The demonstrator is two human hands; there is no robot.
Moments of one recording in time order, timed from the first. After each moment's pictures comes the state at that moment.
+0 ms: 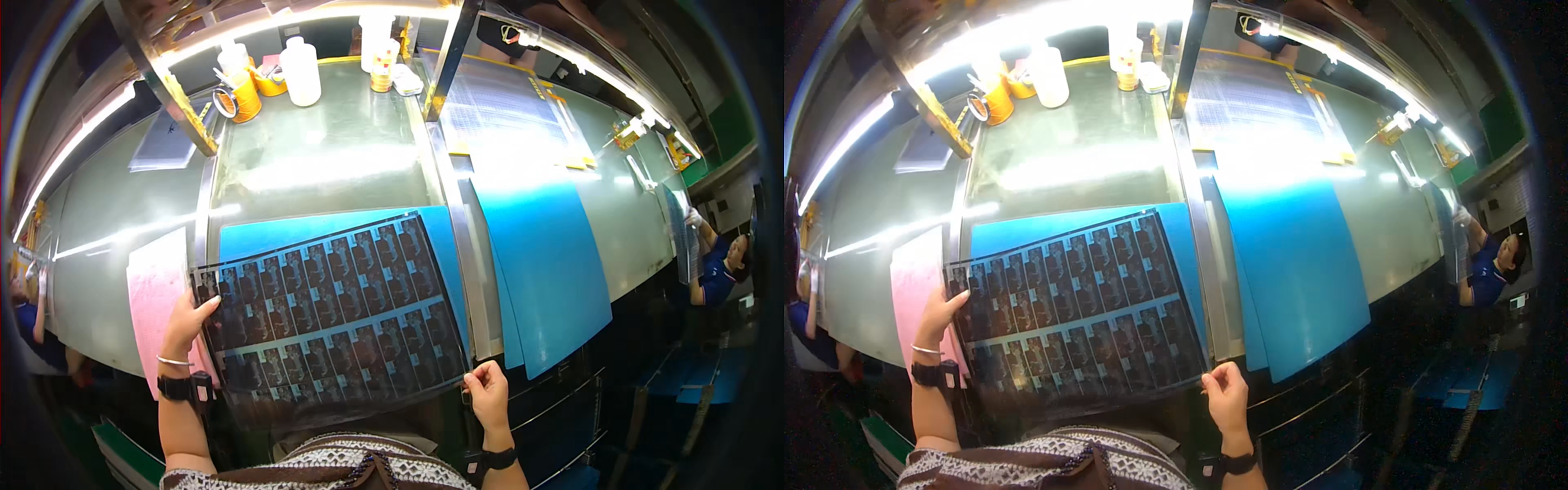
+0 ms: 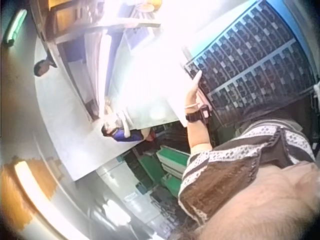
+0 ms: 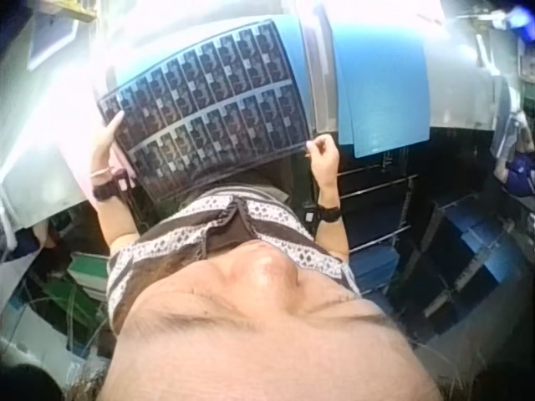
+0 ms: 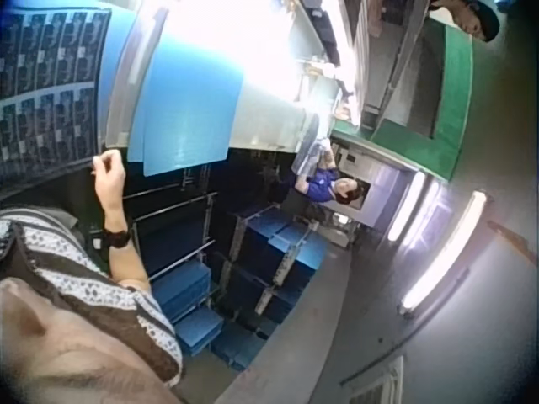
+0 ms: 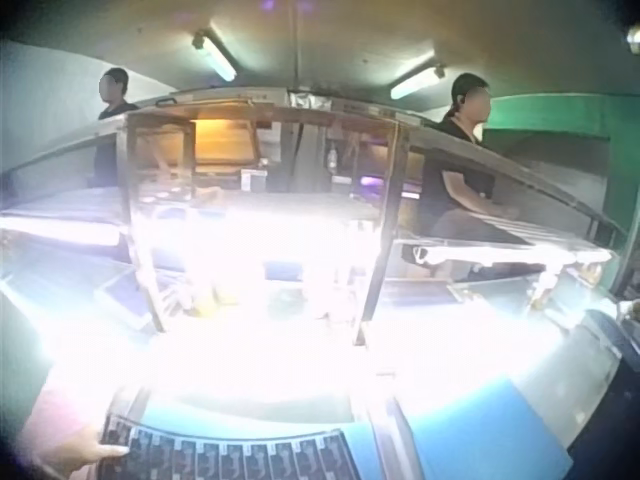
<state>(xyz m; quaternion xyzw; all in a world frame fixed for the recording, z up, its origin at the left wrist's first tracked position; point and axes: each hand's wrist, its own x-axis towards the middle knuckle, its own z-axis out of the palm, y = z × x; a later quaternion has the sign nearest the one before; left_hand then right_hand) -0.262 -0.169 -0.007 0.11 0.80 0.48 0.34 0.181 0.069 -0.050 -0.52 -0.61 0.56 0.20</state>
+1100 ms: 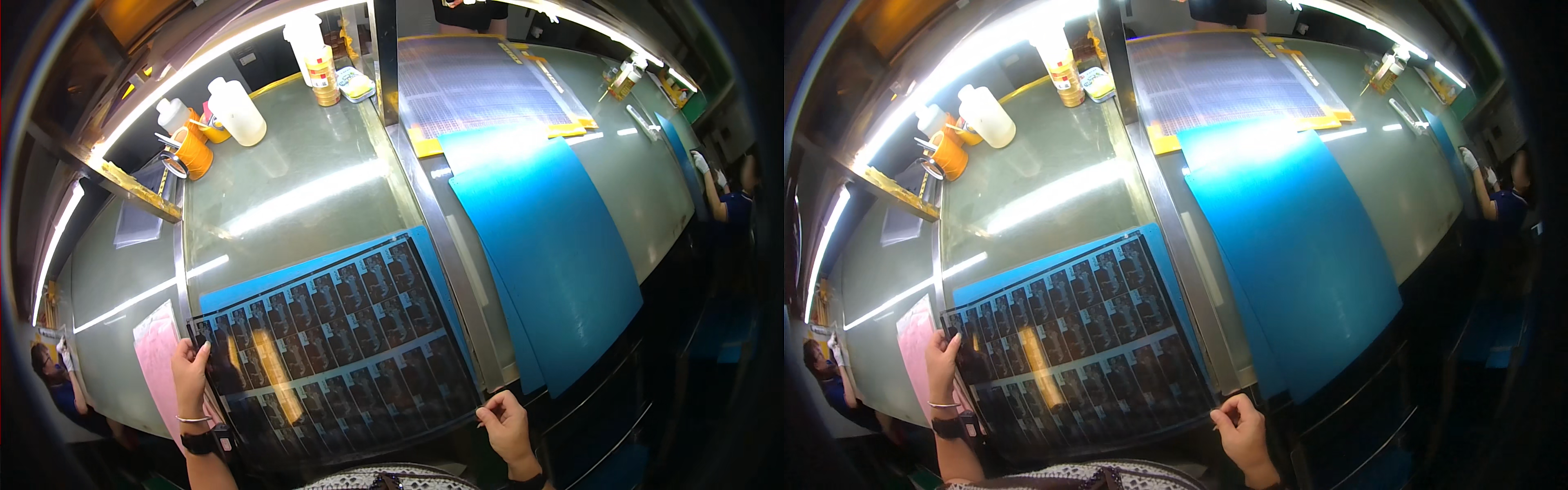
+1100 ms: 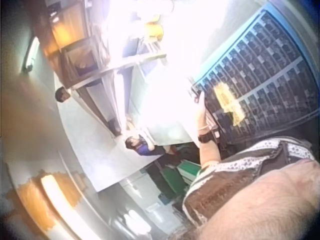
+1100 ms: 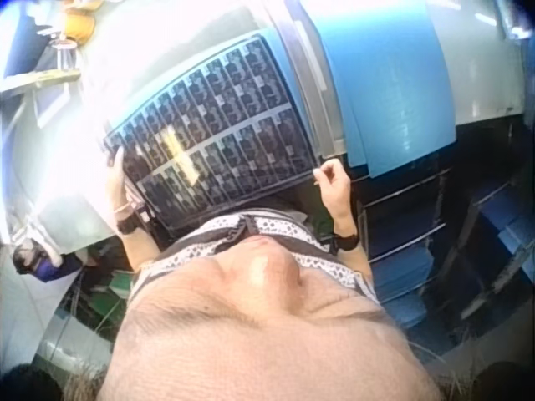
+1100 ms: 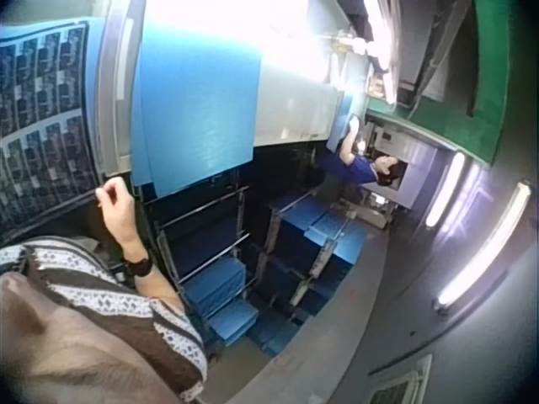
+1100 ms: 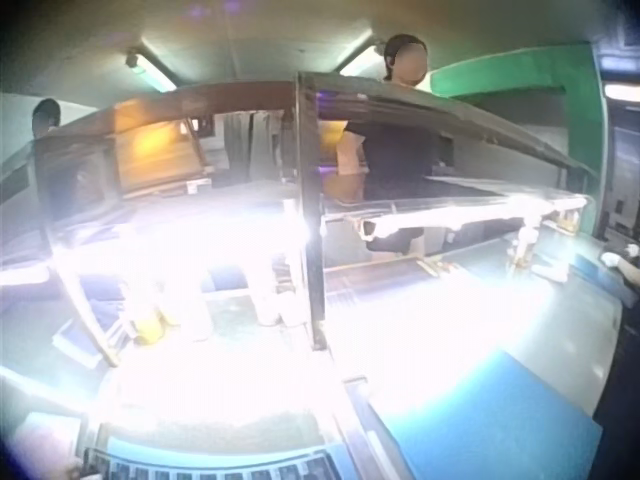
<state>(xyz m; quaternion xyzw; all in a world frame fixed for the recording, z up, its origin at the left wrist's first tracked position) -0.271 -0.148 -0.019 0.13 0.85 0.46 0.20 0.189 0.056 -0.049 -0.55 -0.55 0.59 0.19</state>
